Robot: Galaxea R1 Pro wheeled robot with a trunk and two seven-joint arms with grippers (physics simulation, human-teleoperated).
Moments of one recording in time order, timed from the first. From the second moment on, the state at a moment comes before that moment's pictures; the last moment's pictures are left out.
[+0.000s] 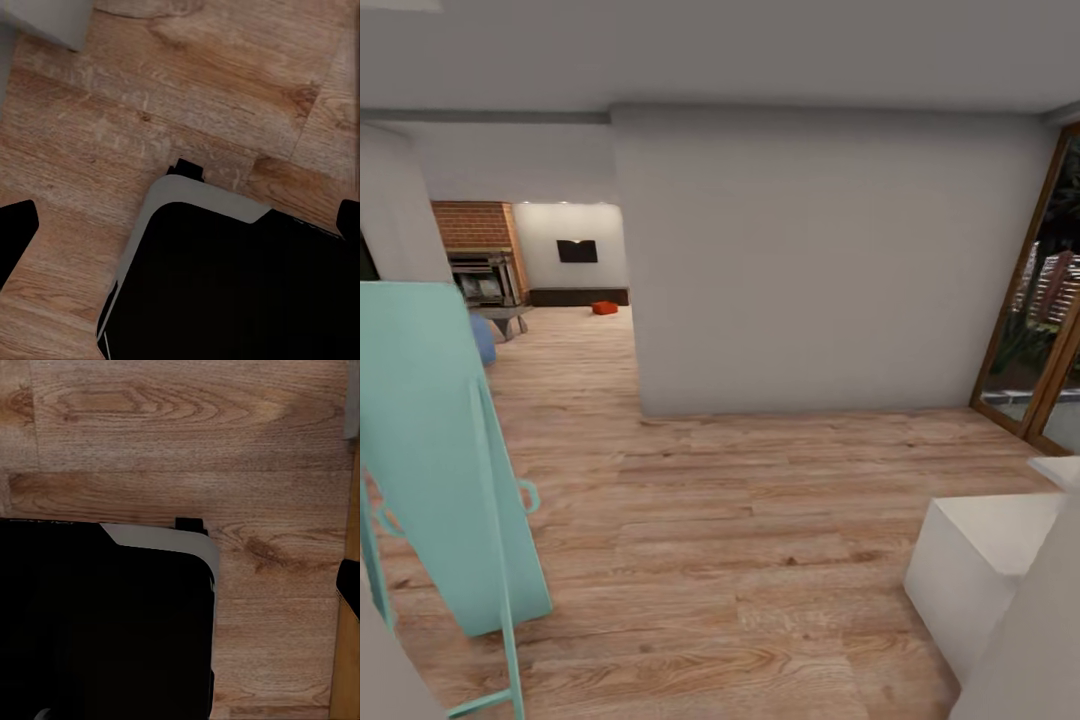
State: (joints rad) left arm -0.24 0.03 0.08 0.00 0.29 -0.01 0.11; right arm -0.20 -0.01 0.05 0.03 0.00 -0.11 0.01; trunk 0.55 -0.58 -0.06
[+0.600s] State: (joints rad) left arm -0.24 0.03 0.08 0.00 0.30 -0.01 0.11; right arm -0.20 -0.01 0.05 0.03 0.00 -0.11 0.01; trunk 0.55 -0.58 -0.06
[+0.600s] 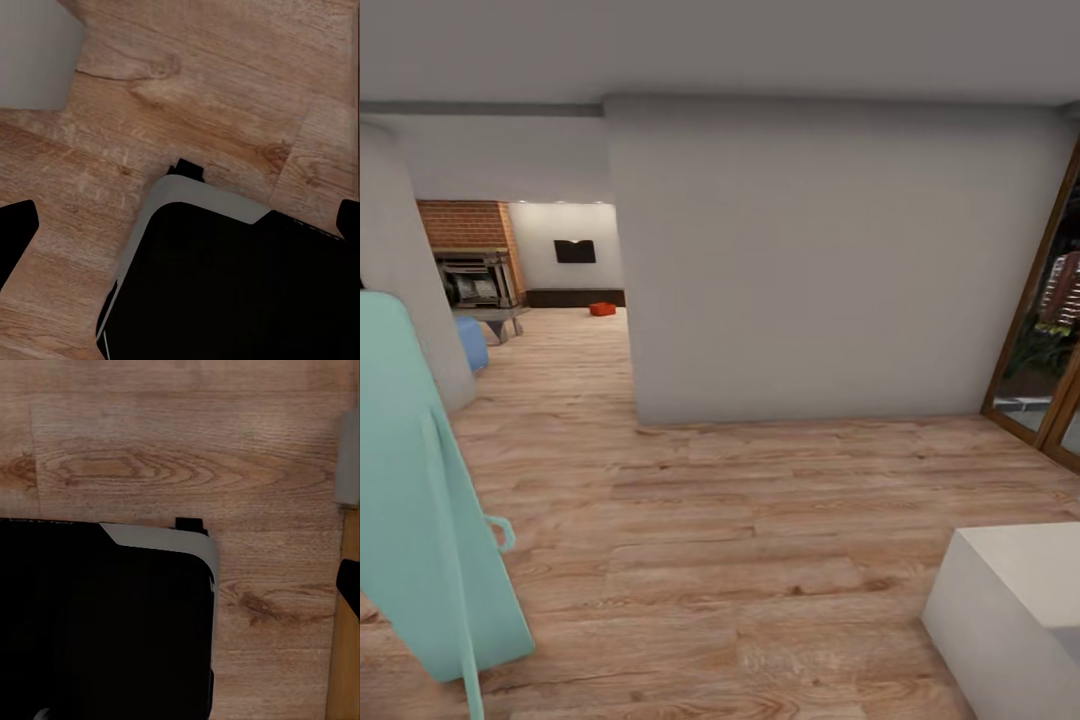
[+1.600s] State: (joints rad) left arm -0.24 0.03 0.08 0.00 0.30 -0.01 0.11; right arm -0.20 -0.01 0.05 0.03 0.00 -0.11 0.01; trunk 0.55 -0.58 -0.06
